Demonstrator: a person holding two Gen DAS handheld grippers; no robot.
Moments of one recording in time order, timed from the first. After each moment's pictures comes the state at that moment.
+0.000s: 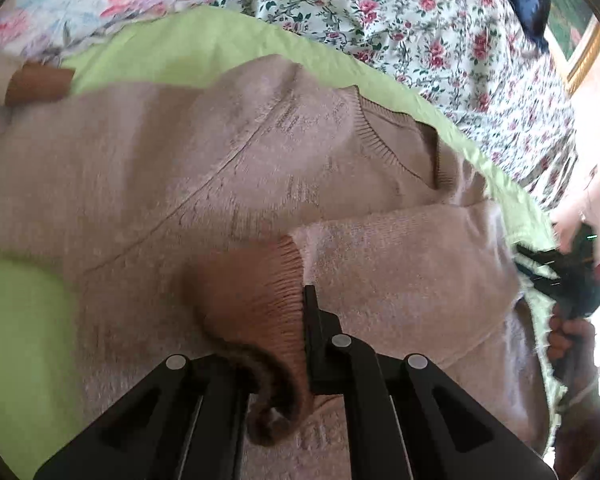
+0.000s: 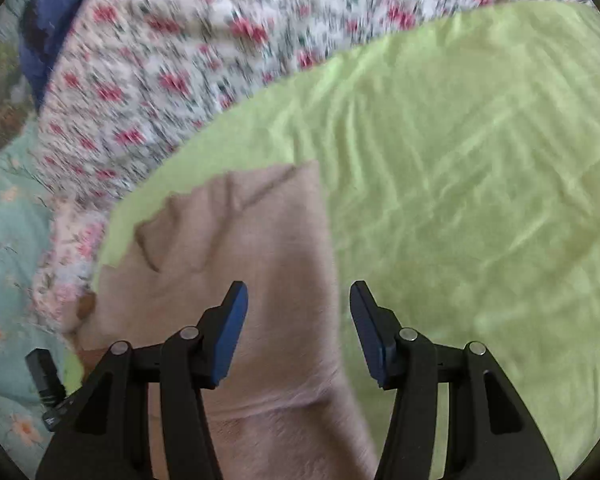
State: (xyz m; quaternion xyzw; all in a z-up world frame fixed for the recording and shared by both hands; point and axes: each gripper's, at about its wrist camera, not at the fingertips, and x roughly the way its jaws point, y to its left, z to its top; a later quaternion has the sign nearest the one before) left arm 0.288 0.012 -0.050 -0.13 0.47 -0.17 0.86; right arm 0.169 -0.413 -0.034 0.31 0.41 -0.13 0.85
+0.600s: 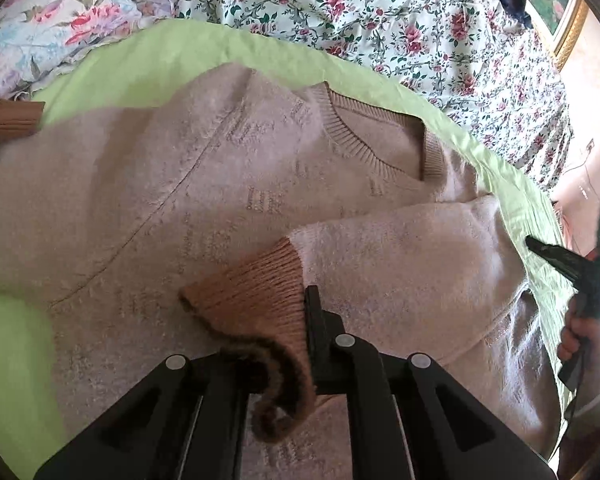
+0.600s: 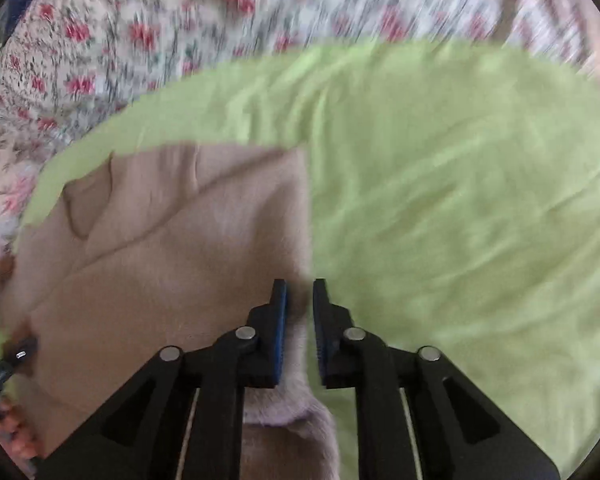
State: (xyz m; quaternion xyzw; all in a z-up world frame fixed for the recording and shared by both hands) left arm 0.294 -0.016 -0.044 -0.08 0.46 -0.18 0.86; right arm 0.153 -0.379 -0.004 0.17 0.39 -0.25 0.87
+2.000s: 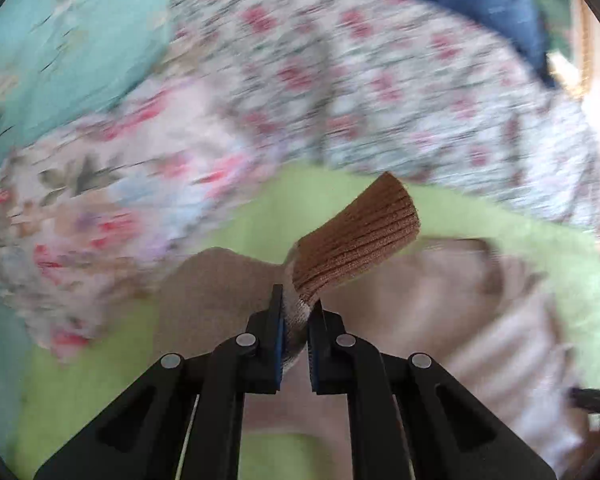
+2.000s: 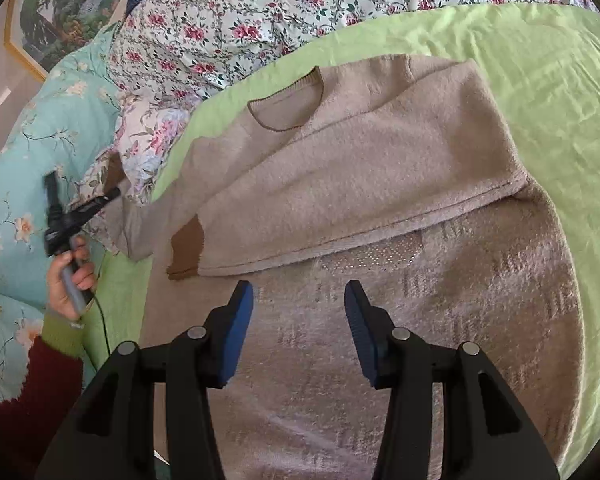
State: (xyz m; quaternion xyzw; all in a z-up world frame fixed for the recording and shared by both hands) left arm 0.315 0.101 0.088 -0.02 0.34 -0.10 0.94; right arm 0.098 -0.245 0.011 0.29 0.42 -0.03 0.86
